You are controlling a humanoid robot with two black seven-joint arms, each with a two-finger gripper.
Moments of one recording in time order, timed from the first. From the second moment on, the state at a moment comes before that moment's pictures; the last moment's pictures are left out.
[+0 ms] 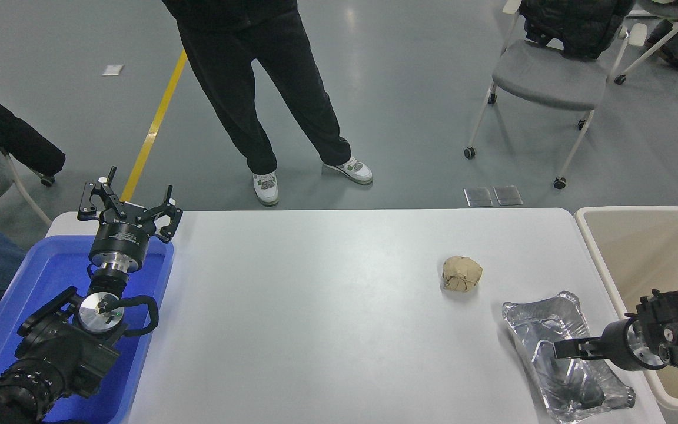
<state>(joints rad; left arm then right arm) -0.65 0.17 -0.93 -0.29 -0.24 -0.69 -0.34 0.91 -0.59 -0.68 0.76 -0.95 0.20 0.23</state>
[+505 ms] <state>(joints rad) -0.65 0.17 -0.93 -0.29 -0.24 -0.69 -0.34 0.90 -0.59 -0.69 0.73 -0.95 0.18 0.23</state>
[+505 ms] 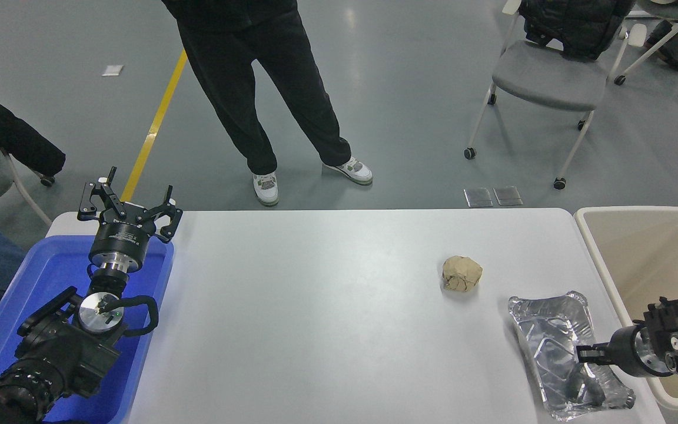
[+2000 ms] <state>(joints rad) -0.65 0.17 -0.93 -0.29 -0.24 -0.69 -0.34 0.98 -0.65 -0.77 0.78 -0.95 0.19 0.23</state>
